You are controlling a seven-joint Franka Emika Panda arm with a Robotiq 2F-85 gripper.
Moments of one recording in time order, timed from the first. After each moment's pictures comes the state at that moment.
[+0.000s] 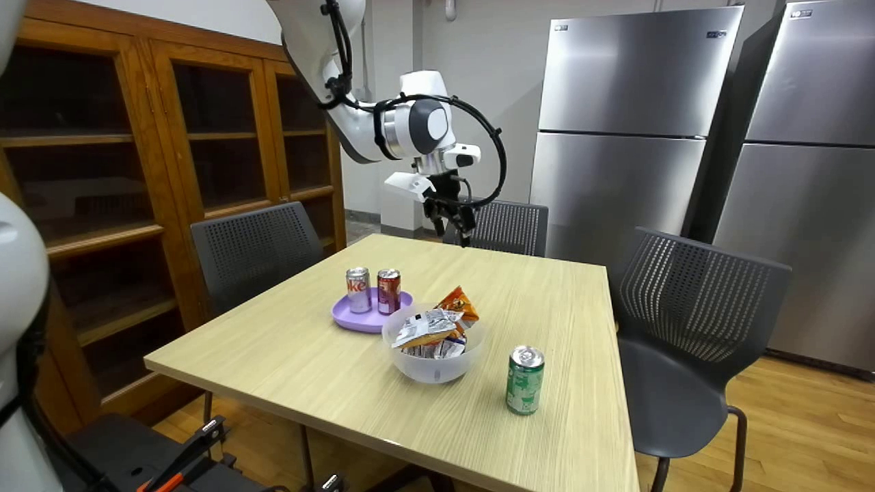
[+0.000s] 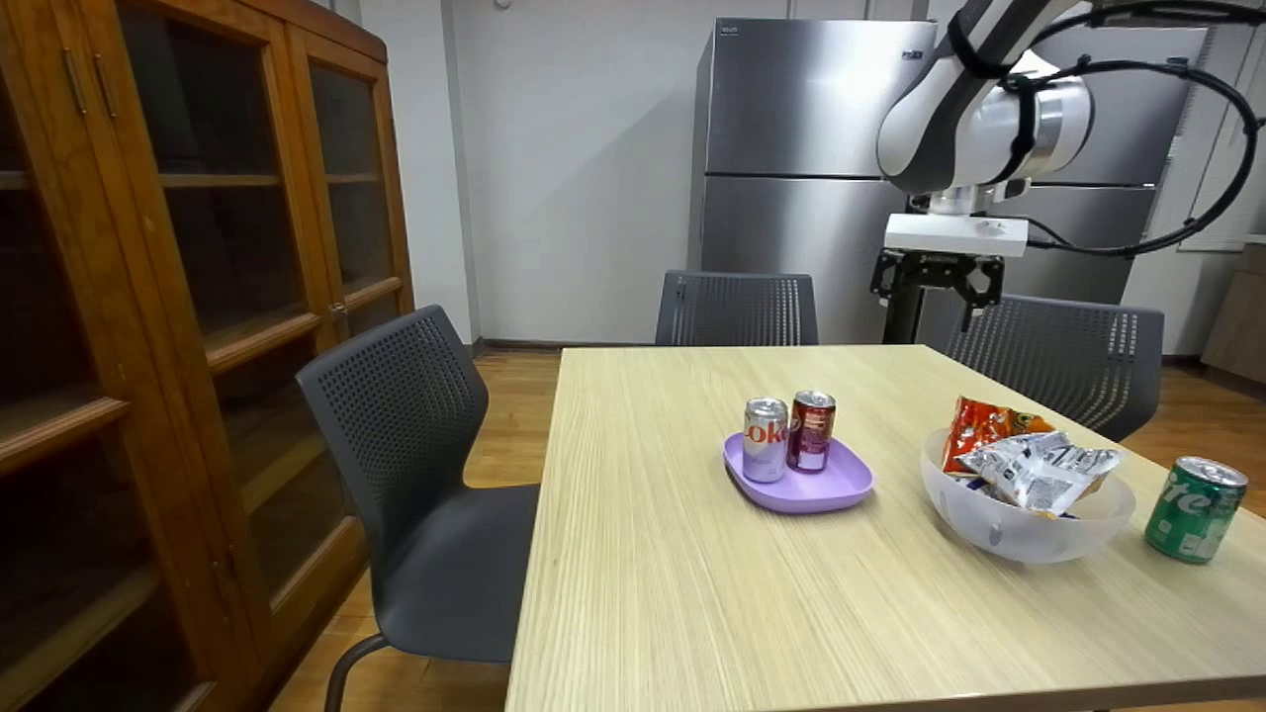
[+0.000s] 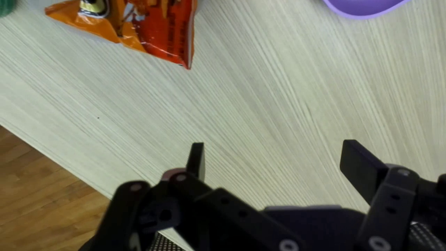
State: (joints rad) arm 0.15 0.52 -0.25 -1.80 -0.05 2.54 0.48
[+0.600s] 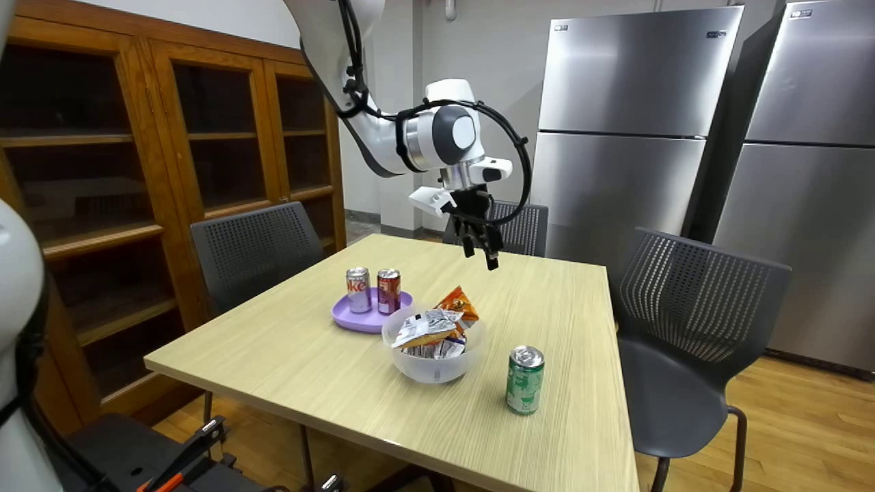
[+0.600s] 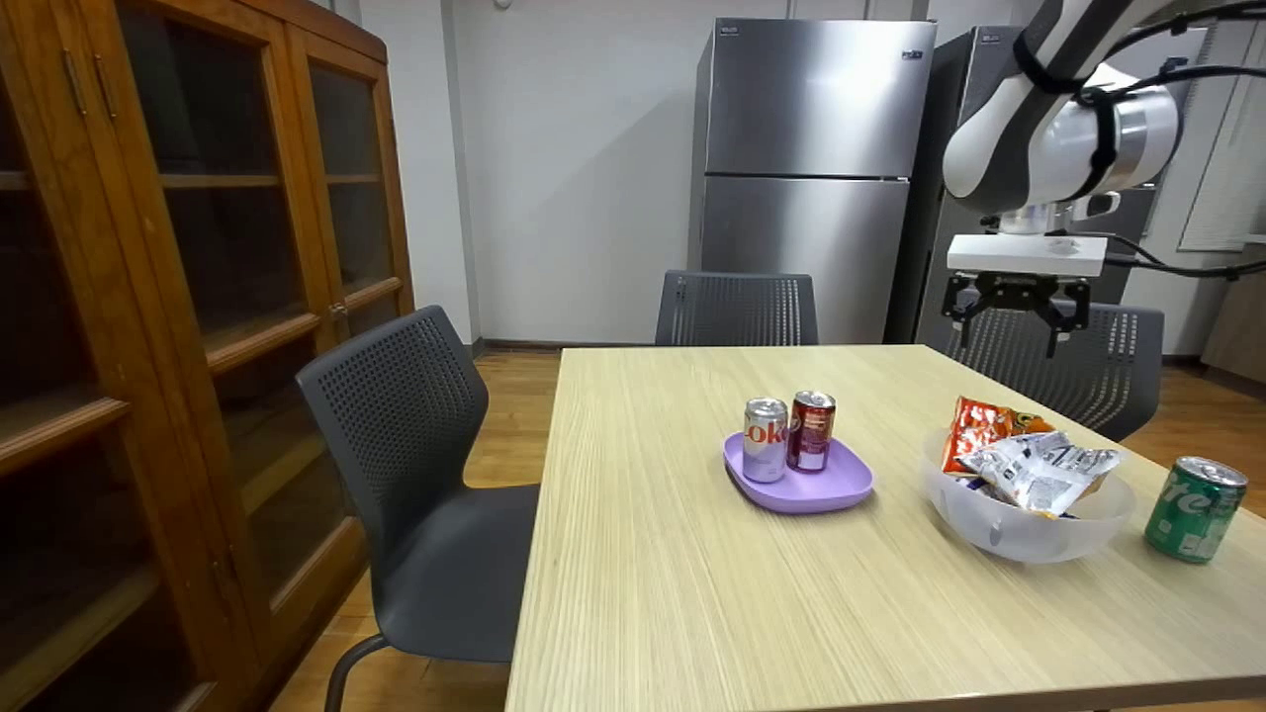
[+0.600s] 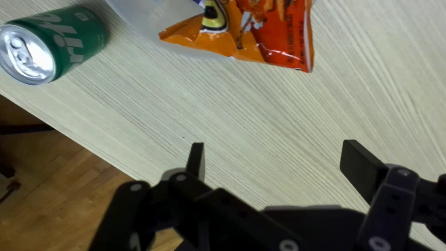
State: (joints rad) arm 0.13 0.50 -0.34 -1.90 -0.08 2.54 0.57
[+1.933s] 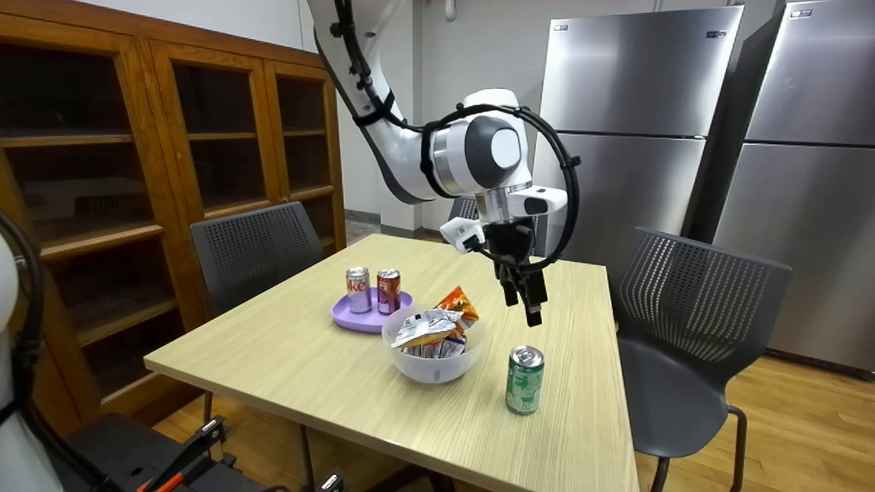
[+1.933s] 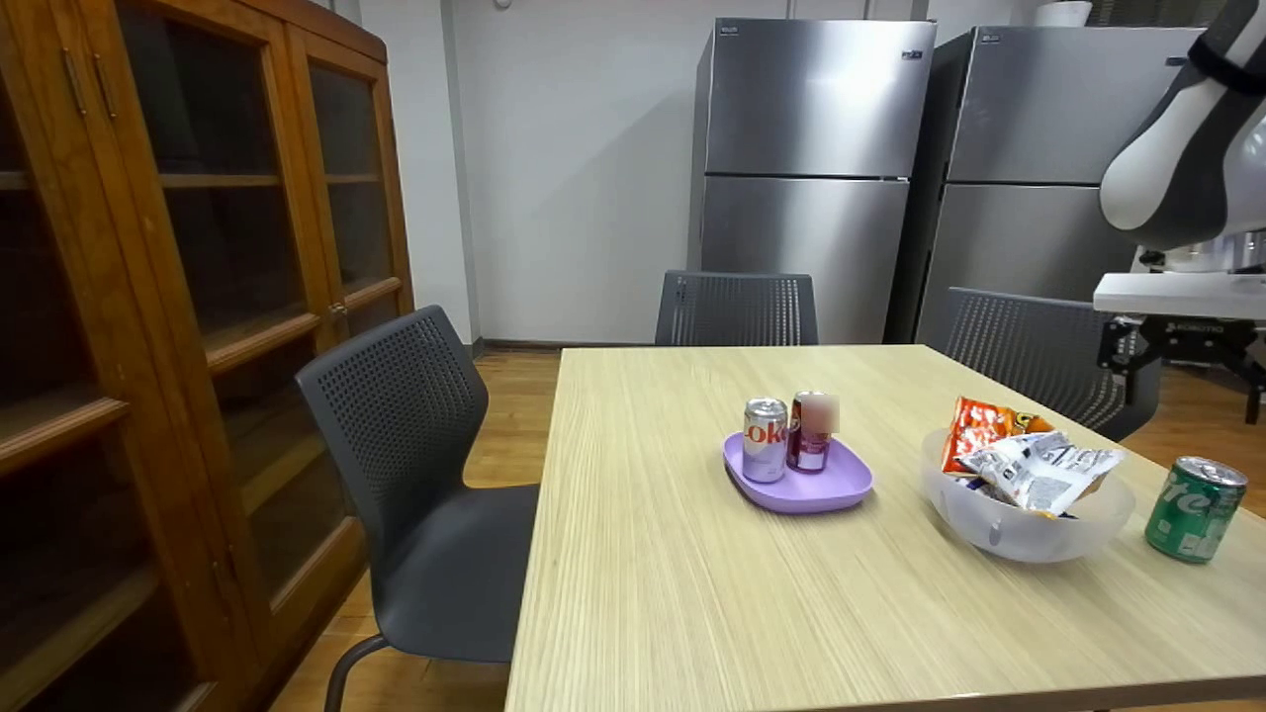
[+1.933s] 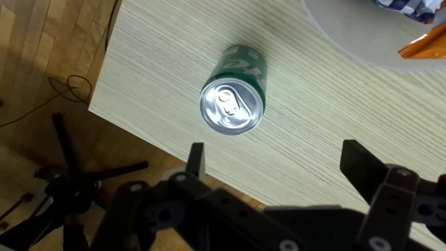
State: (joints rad) arm 0.03 0.37 -0.44 -2.17 -0.20 2.59 0.70
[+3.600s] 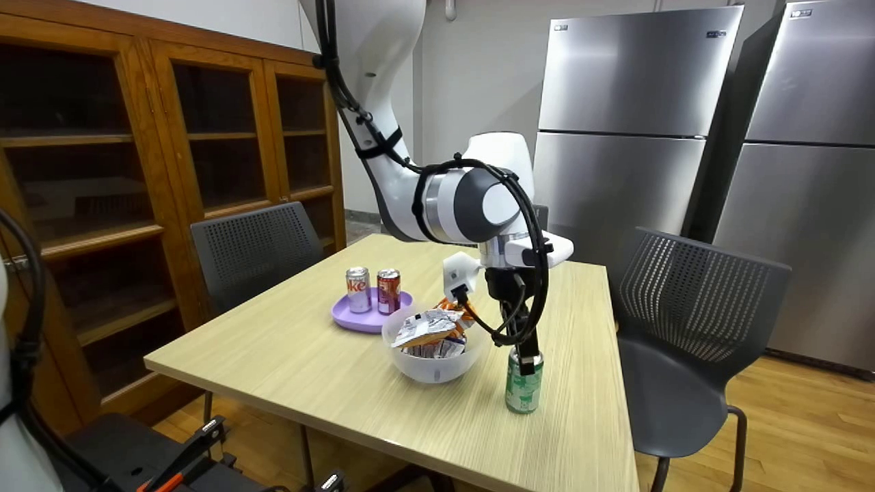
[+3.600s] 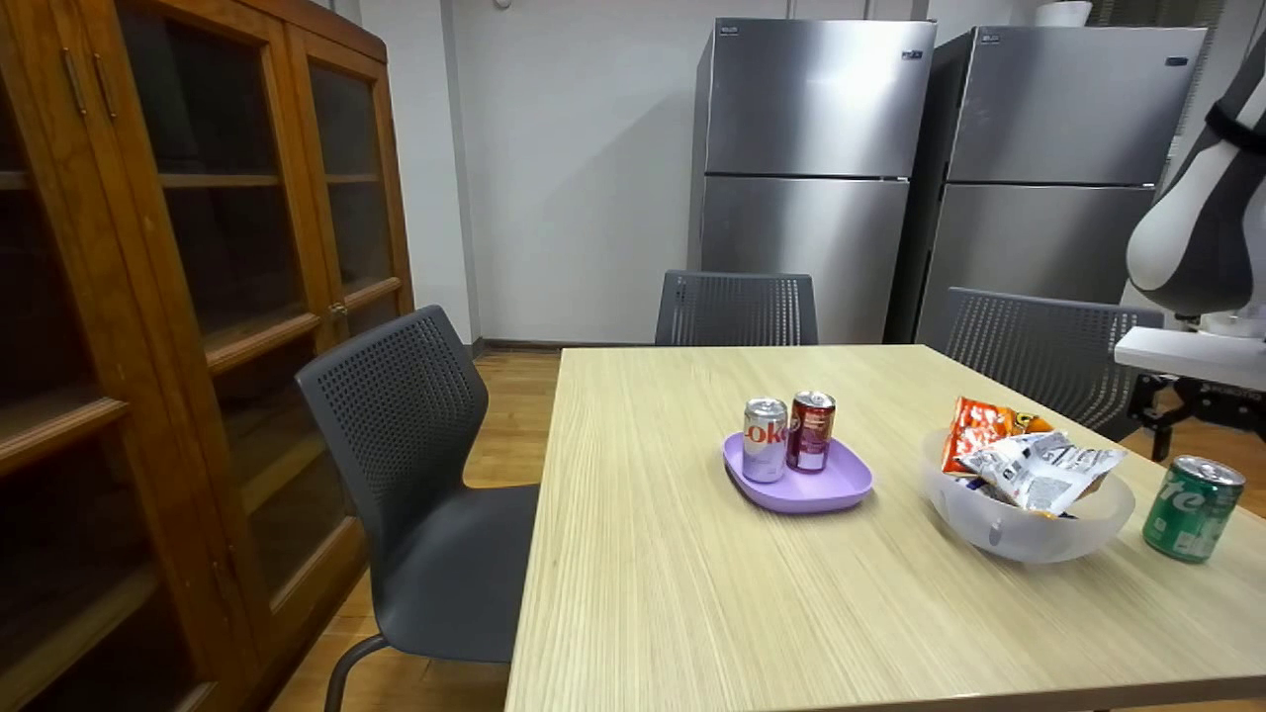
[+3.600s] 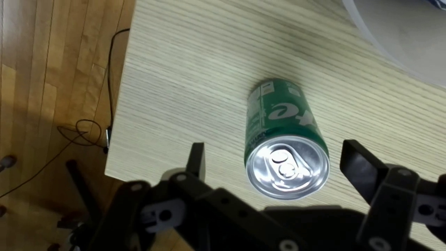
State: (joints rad) arm -0.01 0.43 -0.45 -2.28 -0.06 2.75 0.73
